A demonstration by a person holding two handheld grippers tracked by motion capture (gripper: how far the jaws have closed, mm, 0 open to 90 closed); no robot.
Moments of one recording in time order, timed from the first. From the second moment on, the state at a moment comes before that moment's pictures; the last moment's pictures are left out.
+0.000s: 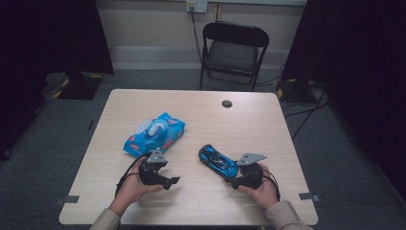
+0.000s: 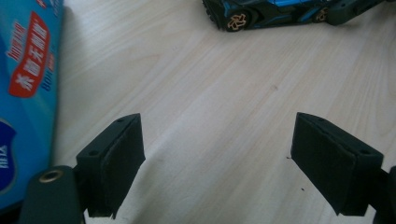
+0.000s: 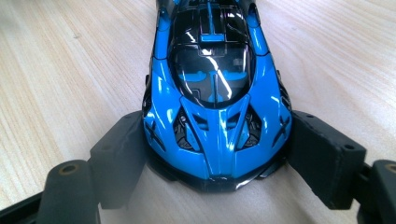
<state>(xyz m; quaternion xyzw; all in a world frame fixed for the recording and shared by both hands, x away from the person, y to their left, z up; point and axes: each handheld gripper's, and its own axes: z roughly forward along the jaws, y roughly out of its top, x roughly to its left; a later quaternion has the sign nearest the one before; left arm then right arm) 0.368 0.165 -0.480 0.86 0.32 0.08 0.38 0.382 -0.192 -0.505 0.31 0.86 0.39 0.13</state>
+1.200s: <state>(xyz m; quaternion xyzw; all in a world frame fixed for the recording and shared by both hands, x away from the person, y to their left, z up) 0.406 0.181 -0.425 0.84 0.36 0.08 0.39 0.381 -0.191 -0.505 0.31 0.86 0.38 0.13</state>
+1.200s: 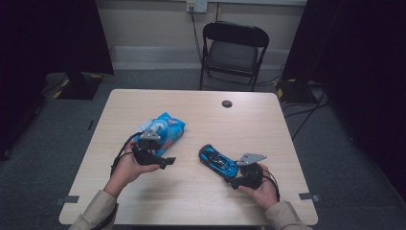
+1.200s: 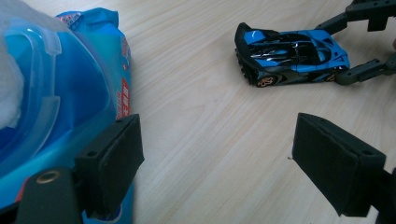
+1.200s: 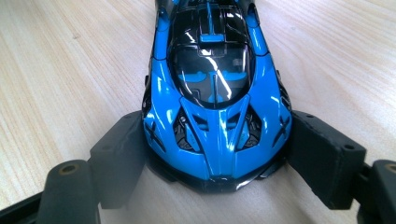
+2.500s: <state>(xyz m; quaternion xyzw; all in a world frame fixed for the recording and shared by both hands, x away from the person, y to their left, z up) 0.469 0.208 -0.389 0.83 0.39 0.13 0.38 0.381 -0.191 -0.505 0.31 0.86 0.38 0.13</state>
